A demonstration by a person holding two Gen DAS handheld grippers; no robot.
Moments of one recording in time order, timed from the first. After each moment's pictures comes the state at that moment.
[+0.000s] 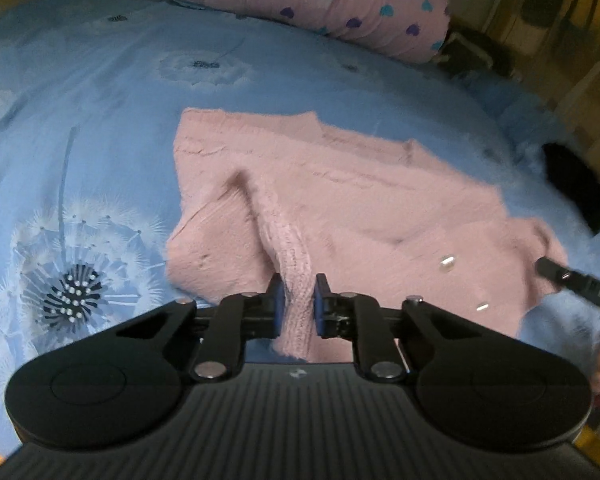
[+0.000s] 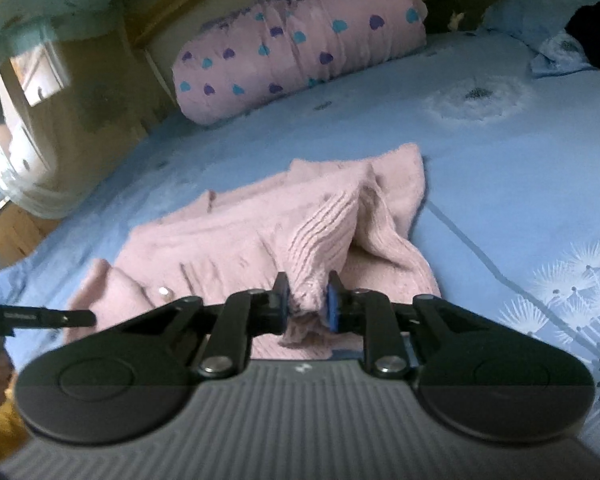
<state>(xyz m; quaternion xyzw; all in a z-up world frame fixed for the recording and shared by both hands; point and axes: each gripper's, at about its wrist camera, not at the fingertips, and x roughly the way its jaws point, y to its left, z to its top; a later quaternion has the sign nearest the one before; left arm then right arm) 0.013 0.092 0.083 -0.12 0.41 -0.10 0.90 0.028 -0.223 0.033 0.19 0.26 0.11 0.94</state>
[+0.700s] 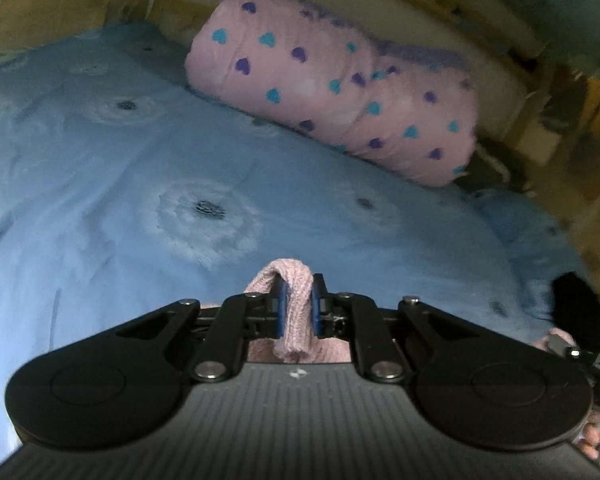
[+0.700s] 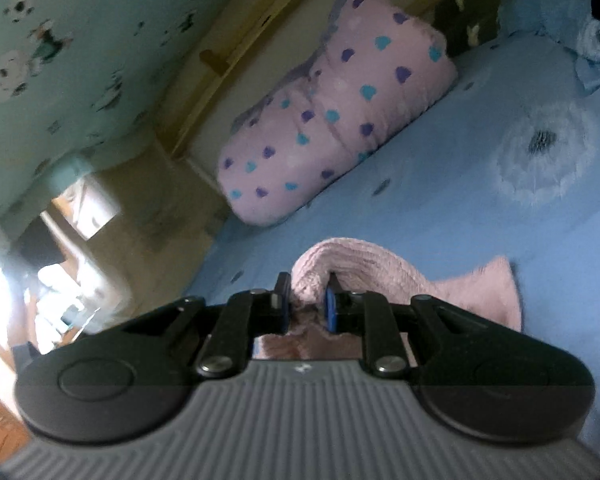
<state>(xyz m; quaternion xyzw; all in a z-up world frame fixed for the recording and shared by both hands) 0.163 0.112 0.157 -0.16 0.31 -0.04 0.94 0.125 -0.259 0.078 0.35 0.17 0.15 0.91</state>
